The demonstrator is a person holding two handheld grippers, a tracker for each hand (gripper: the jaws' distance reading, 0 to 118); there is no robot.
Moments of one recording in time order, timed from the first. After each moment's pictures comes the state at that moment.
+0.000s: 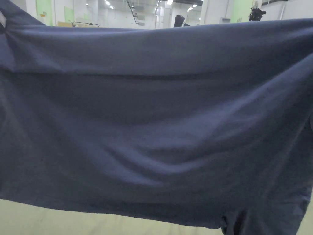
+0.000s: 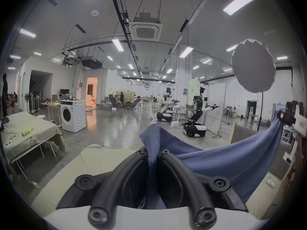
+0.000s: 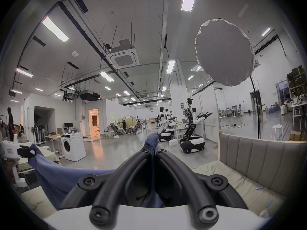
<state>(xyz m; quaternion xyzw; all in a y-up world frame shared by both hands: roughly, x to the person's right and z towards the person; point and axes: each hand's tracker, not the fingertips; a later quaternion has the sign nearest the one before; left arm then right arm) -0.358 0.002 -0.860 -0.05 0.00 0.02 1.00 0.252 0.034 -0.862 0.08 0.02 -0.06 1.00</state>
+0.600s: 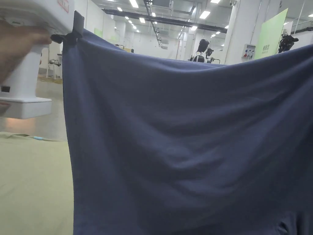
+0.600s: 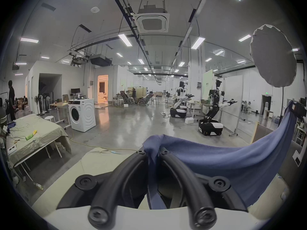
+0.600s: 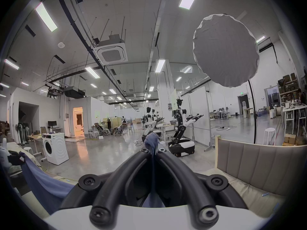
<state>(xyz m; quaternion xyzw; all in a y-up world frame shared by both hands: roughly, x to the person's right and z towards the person) -0.330 0.009 -1.063 -0.07 0.07 0.01 0.99 0.210 0.048 -1.066 0.07 -0.05 -0.04 0.99</state>
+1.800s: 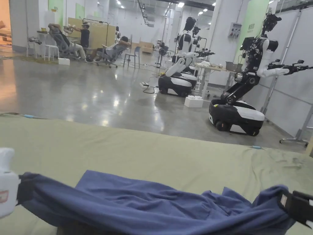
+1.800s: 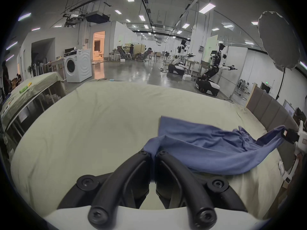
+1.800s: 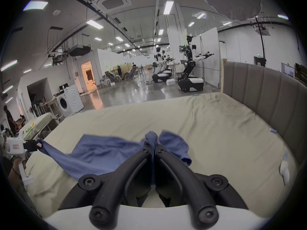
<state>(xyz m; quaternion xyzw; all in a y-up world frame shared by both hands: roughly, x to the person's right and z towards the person) -0.354 -0.294 -0.891 -0.28 0.03 0.07 0.96 0.229 -0.259 -0.879 -0.22 0.03 -0.06 0.97</state>
